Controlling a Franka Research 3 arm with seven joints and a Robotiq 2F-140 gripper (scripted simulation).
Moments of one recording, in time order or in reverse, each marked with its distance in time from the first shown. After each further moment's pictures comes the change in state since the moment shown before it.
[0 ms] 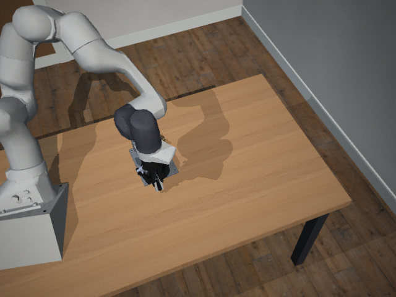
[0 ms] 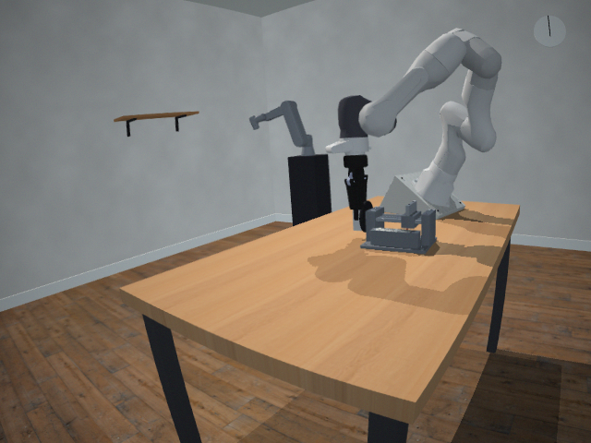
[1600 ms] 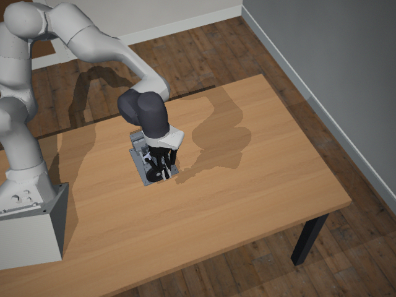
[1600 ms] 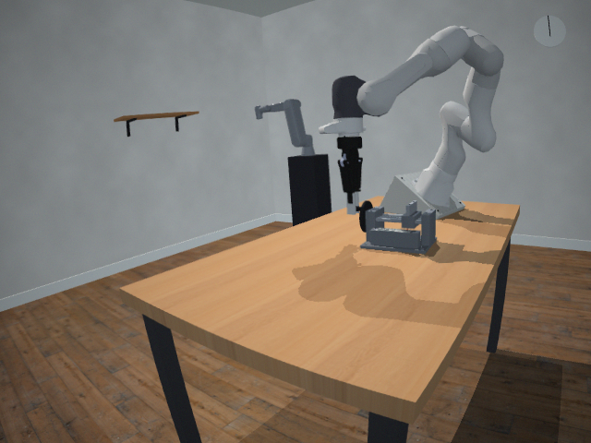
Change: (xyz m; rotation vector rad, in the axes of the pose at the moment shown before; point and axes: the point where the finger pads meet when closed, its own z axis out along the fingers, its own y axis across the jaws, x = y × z) arm 0.000 -0.038 -0.059 0.009 0.007 0.001
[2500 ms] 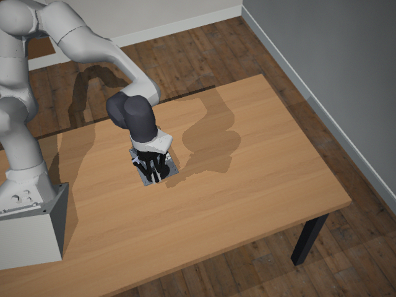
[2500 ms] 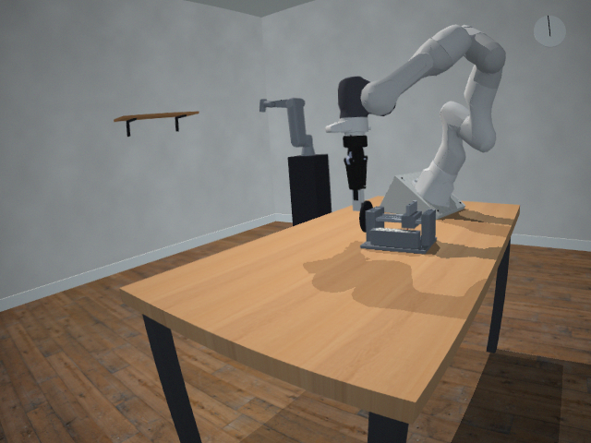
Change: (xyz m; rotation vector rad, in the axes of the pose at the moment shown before) arm 0.000 0.041 -0.003 -0.001 -0.001 0.009
